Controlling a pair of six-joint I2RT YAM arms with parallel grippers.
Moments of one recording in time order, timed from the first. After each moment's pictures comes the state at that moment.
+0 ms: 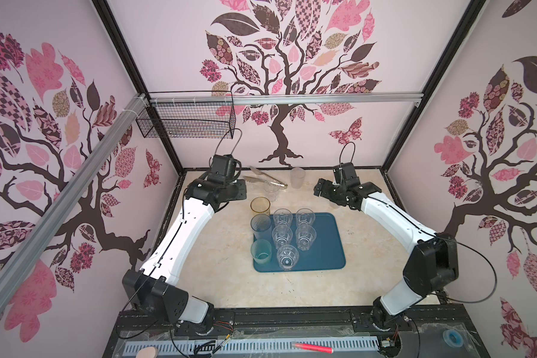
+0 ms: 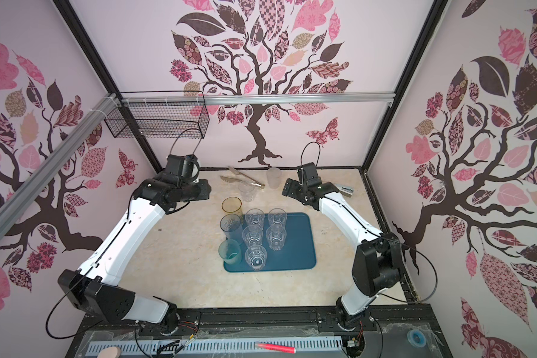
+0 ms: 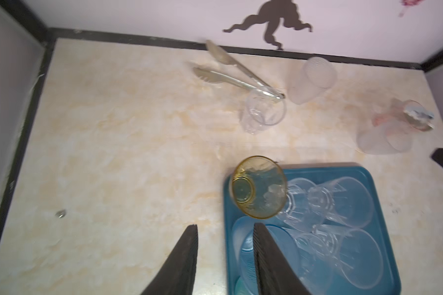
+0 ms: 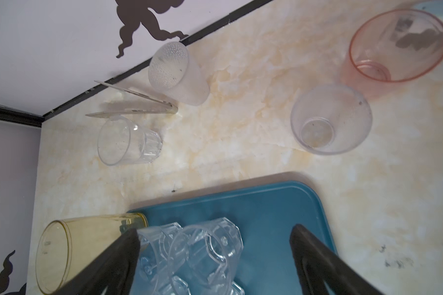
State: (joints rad) left arm -0.27 1.44 1.55 -0.93 -0.09 -0.32; right arm 0.35 1.66 1.44 -0.55 0.03 0.65
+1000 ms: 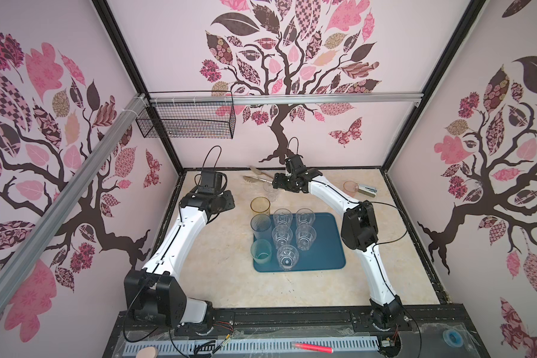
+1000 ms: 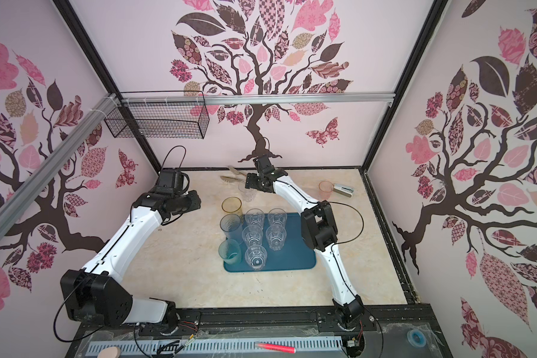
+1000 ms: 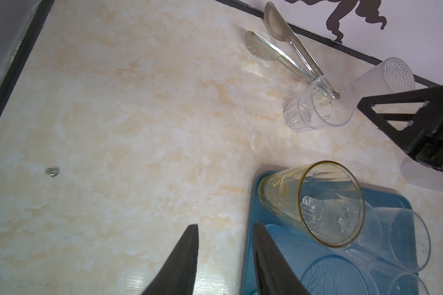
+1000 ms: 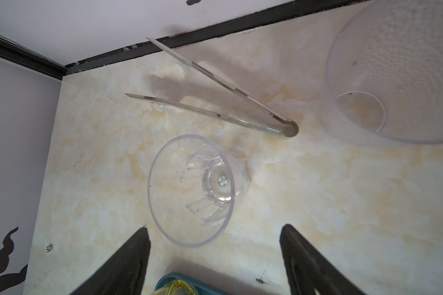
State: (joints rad) left arm -0.17 1.41 1.29 -0.76 -0.03 -0.40; right arm 0.53 2.41 2.25 -0.64 -0.07 0.58
